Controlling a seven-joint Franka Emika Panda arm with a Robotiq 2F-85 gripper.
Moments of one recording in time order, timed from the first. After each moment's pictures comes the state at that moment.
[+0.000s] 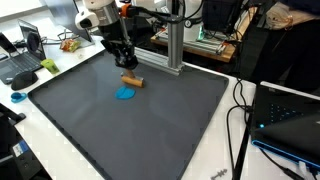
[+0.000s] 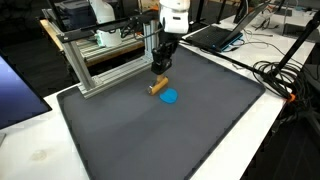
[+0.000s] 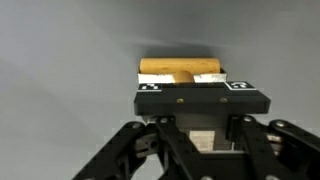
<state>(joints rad) -0.04 0.35 -0.01 -1.93 -0.06 2.16 -0.18</state>
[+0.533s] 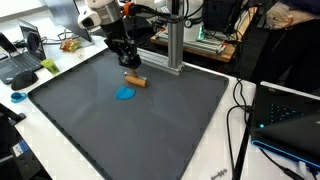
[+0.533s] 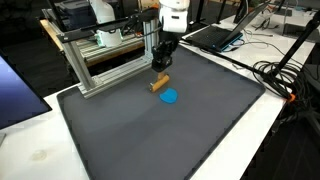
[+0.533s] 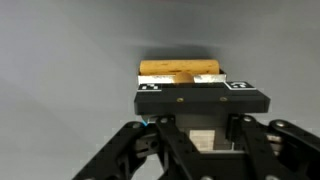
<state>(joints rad) -0.04 0.33 0.00 -1.94 -0.03 2.14 -0.14</state>
